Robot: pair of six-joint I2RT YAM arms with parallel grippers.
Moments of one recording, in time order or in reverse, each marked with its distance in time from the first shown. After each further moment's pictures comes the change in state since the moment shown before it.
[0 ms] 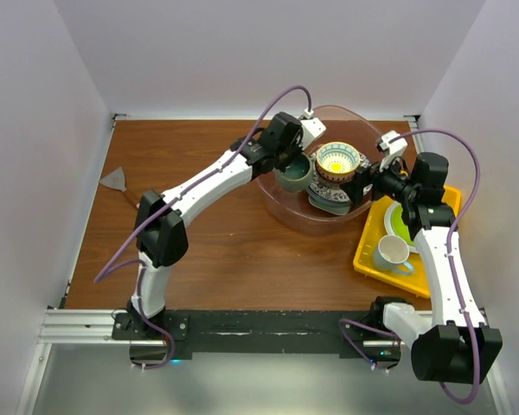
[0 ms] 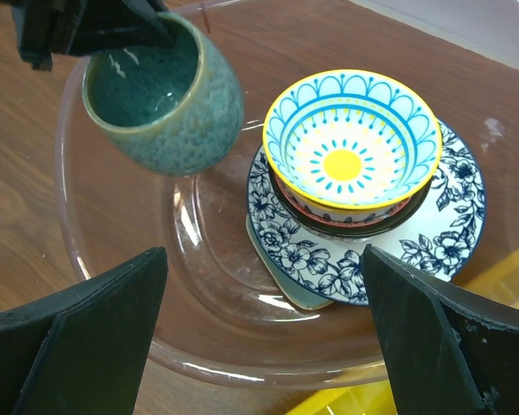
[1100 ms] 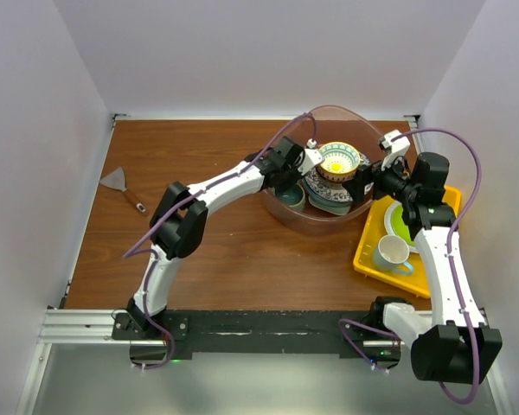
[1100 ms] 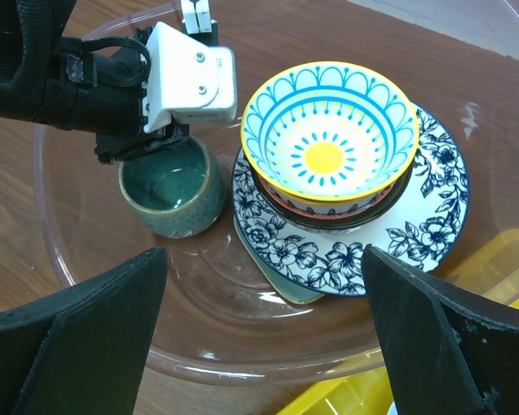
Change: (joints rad) left arm 0.014 0.153 -0.126 0.070 0.104 0.083; right arm -0.005 0.000 0.000 0.001 0.052 0.028
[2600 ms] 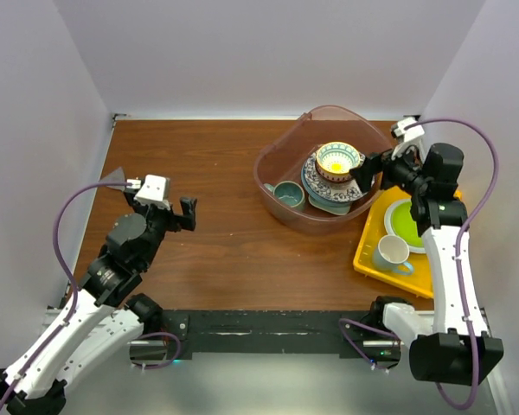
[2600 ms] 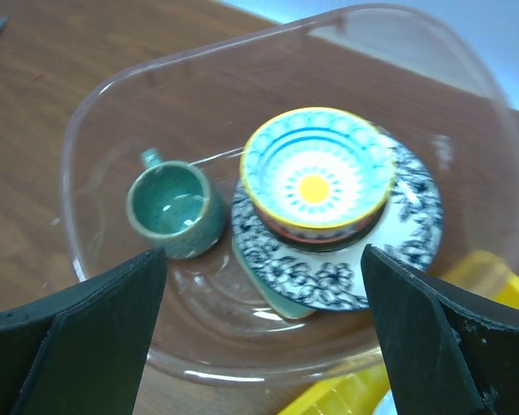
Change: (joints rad) left arm 0.156 -1.638 -1.146 0.234 -0.308 -0.401; right arm -0.023 -0.002 0.114 -0.056 -0.021 0.014
